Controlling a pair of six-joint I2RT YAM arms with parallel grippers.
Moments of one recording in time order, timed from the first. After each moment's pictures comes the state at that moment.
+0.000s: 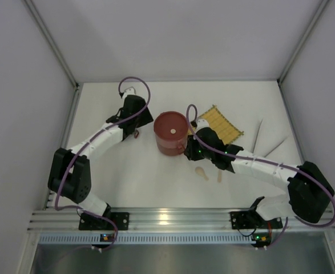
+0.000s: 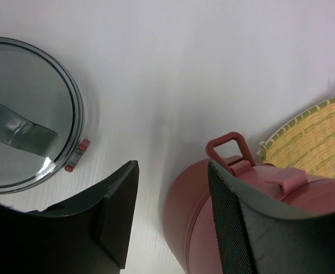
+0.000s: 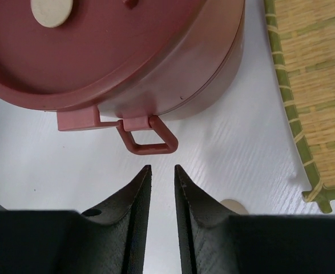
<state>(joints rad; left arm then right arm) -0.41 1.58 1.13 -0.21 -0.21 -0.65 0.80 1.32 0.79 -0.12 0.10 0.50</state>
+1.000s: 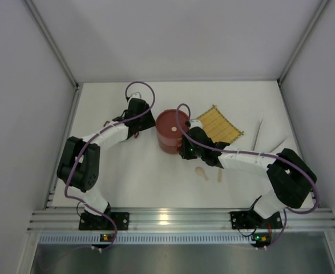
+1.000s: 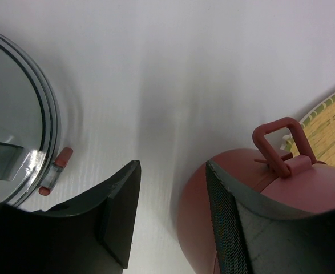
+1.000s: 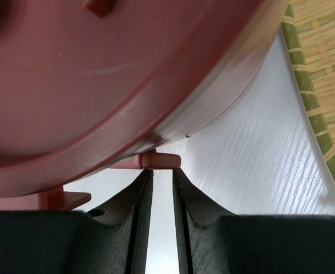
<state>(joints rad) -0.40 1.72 1.13 -0.12 -0.11 -0.63 0.82 1.52 0.85 -0.06 0.14 0.59</state>
